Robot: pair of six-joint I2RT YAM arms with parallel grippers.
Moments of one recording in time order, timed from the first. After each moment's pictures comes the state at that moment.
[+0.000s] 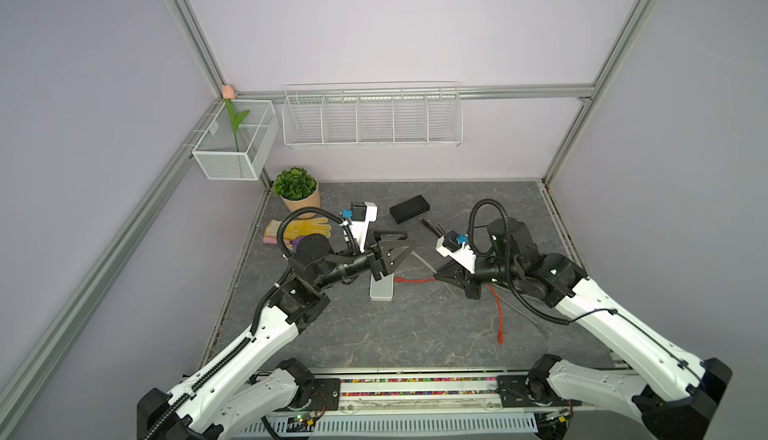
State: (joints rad) left arm -0.69 0.95 0.82 0.25 0.58 -0.56; right arm 0.69 1.10 1.10 -0.67 -0.58 -0.28
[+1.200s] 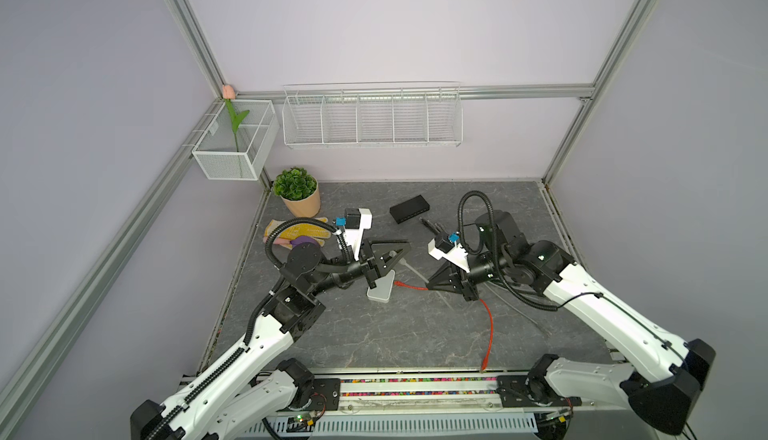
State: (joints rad) left arm -0.69 0.88 0.77 0.29 0.61 -0.52; right arm 0.69 1.21 1.20 -0.79 -0.82 -0.33
